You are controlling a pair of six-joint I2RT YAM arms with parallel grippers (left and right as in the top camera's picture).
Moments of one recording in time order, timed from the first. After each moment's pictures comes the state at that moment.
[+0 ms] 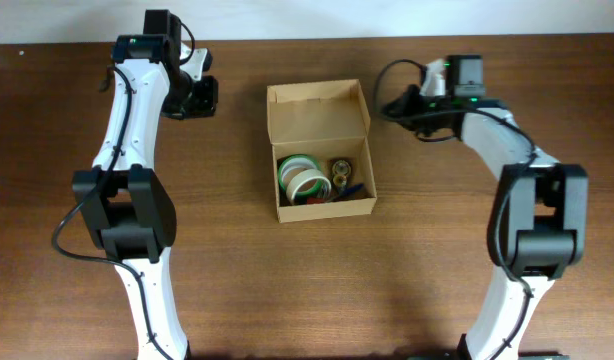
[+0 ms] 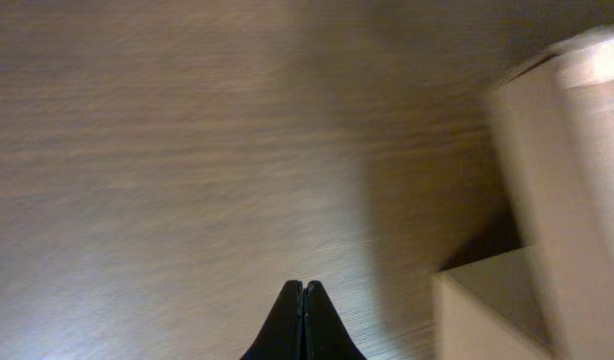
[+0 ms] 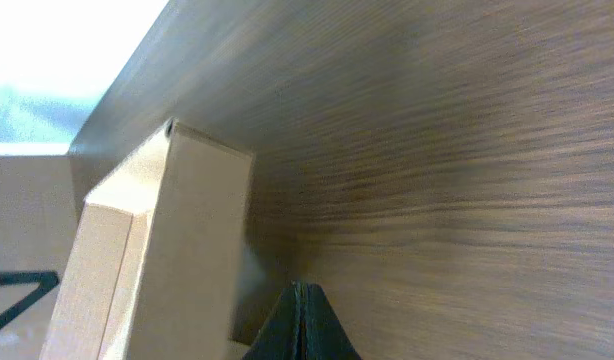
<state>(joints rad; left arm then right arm) -0.01 2.33 2.22 -1.22 0.28 0.01 -0.03 2.12 1.51 -0.34 -0.66 0.54</state>
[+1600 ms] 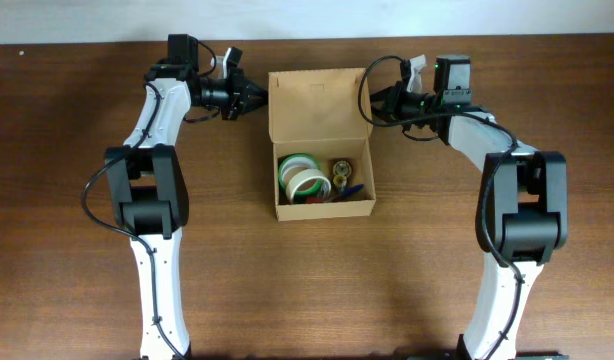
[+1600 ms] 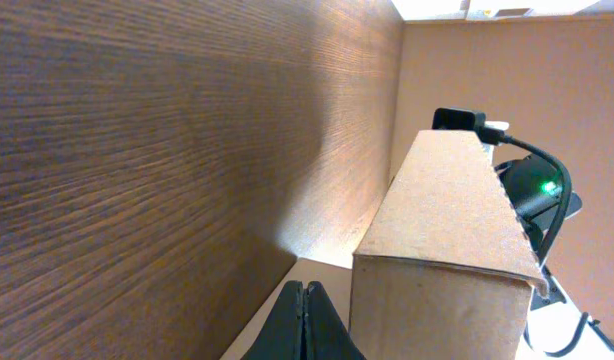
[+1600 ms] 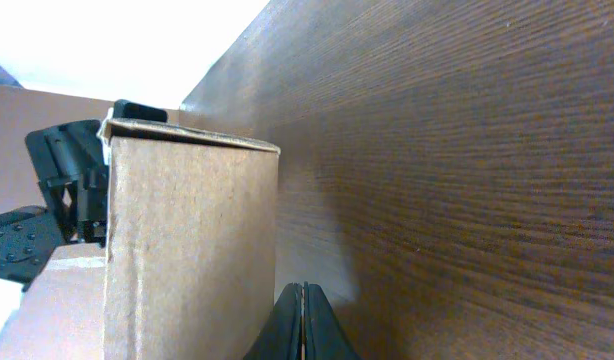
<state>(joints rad) -0.01 2.61 2.22 -0.80 1.15 -0.36 0.02 2.23 1.51 -0.05 -0.92 0.62</state>
